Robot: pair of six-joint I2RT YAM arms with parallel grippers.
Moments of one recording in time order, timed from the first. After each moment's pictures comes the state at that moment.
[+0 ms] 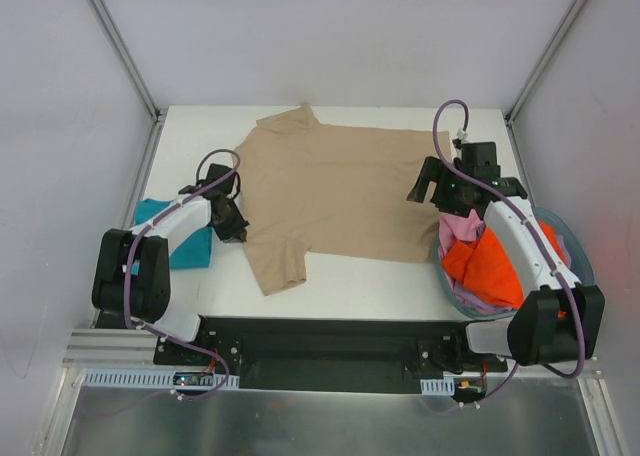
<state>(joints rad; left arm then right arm) -0.18 1.54 0.90 -0.62 0.04 -0.72 0.13 1.34 1.11 -0.67 -0.18 0.38</state>
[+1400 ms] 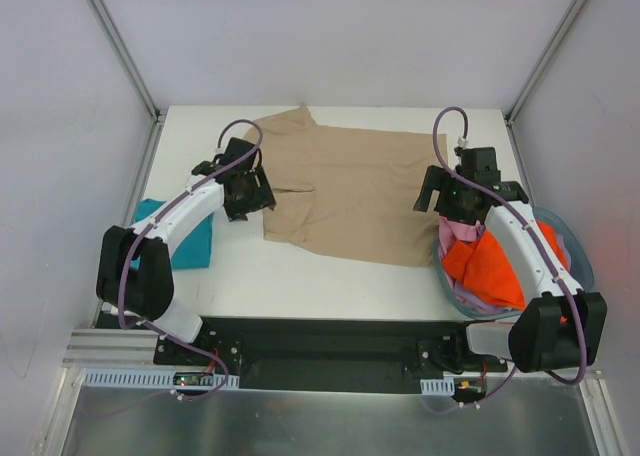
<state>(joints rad) -0.36 1.55 1.19 -0.73 -0.04 -0.68 0.14 1.28 1.07 -0.75 -0.09 0.35</state>
